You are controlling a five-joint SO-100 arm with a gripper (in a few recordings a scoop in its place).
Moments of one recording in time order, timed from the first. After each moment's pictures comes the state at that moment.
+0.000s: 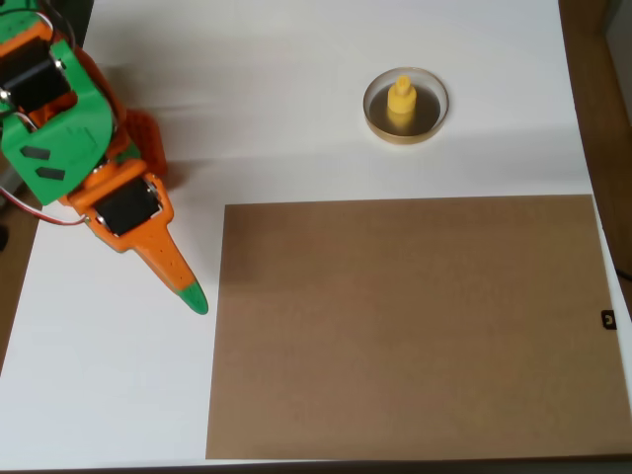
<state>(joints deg) 9.7 178.2 160.4 60.9 -10.3</state>
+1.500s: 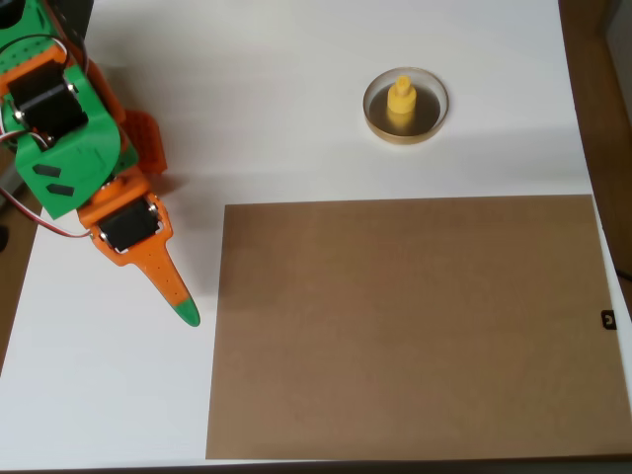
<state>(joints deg) 12.3 185.0 169.7 60.0 -7.2</state>
